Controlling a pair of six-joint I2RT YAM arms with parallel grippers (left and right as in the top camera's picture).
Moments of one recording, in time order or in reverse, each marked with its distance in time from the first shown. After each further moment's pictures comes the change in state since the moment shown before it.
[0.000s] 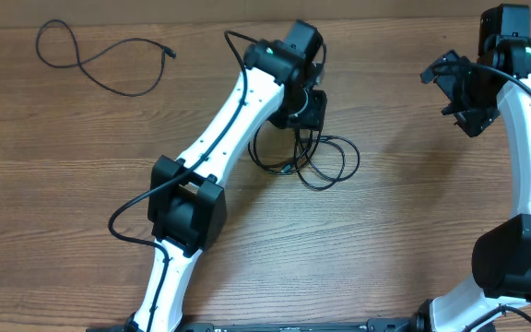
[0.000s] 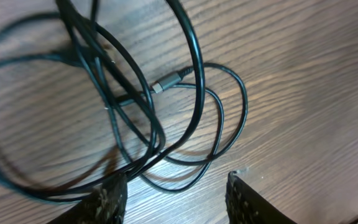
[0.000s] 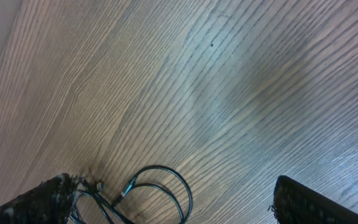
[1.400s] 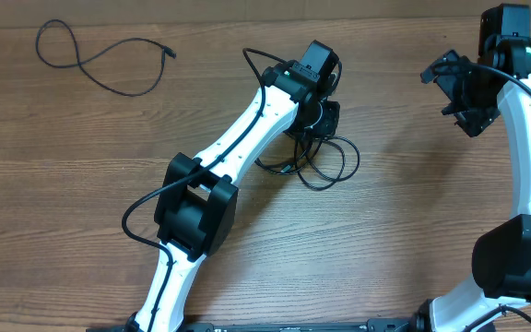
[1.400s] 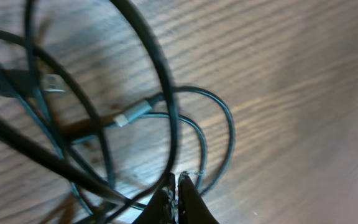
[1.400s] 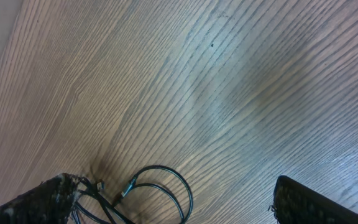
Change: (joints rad) left arm -0.051 -0.004 -0.159 0.248 0.014 -0.070; right arm 0.000 -0.001 0.000 0.000 0.000 0.000
